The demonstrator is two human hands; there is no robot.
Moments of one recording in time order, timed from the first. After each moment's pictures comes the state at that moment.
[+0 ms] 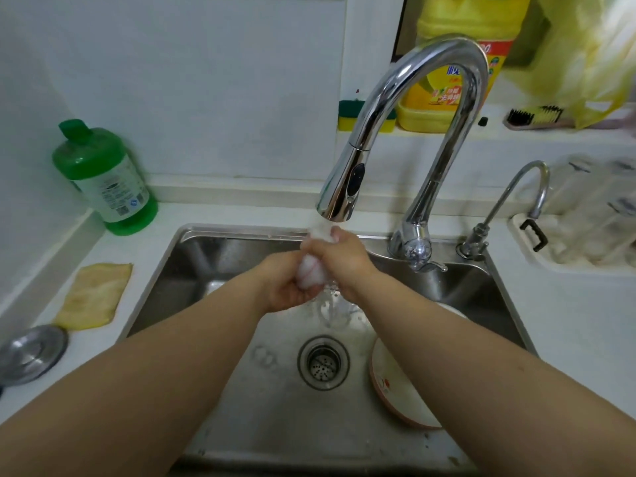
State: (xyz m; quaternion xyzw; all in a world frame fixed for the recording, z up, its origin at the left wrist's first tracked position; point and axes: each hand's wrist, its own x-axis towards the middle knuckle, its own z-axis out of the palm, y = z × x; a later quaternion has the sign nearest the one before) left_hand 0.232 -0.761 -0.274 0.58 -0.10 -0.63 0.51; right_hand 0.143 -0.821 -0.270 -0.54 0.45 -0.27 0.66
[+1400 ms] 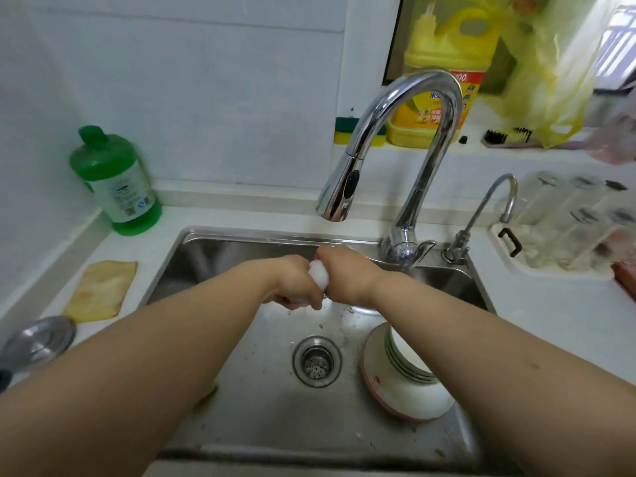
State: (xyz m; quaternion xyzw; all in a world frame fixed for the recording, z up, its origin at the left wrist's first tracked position) left_hand 0.217 -0.738 -0.233 0.74 -0.42 -0.49 0.16; right_hand 0.103 -0.807 -0.240 -0.92 0.32 0.03 0.20
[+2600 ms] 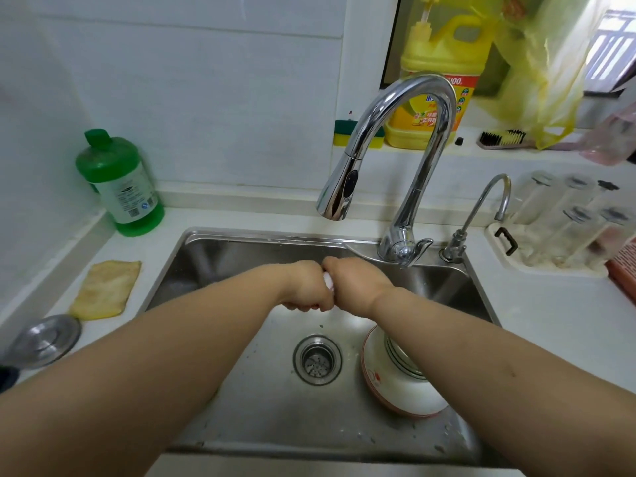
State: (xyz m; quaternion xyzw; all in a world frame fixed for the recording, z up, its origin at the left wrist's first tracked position) left_hand 0.196 -0.736 -0.228 0.74 -0.52 -0.42 0.03; right_hand 0.088 -0.796 -0.252 -0.94 0.31 0.03 0.10
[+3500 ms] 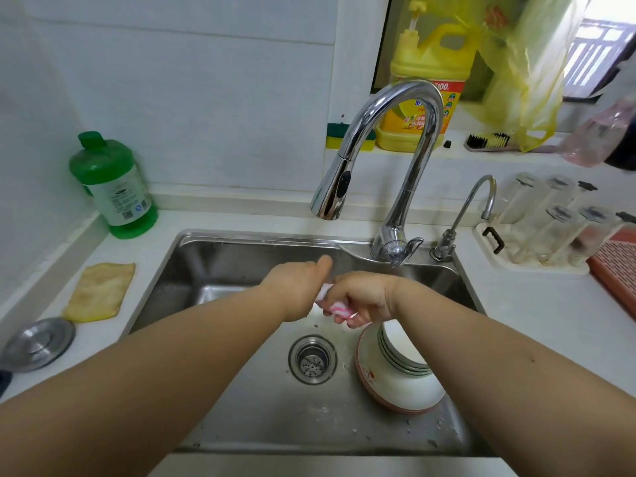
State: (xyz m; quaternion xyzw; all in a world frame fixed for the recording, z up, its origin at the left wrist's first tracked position) left_hand 0.195 -0.721 -0.247 0.70 -0.71 -0.06 -0.04; right_hand 0.068 -0.793 -0.247 -0.60 0.43 0.12 0.66
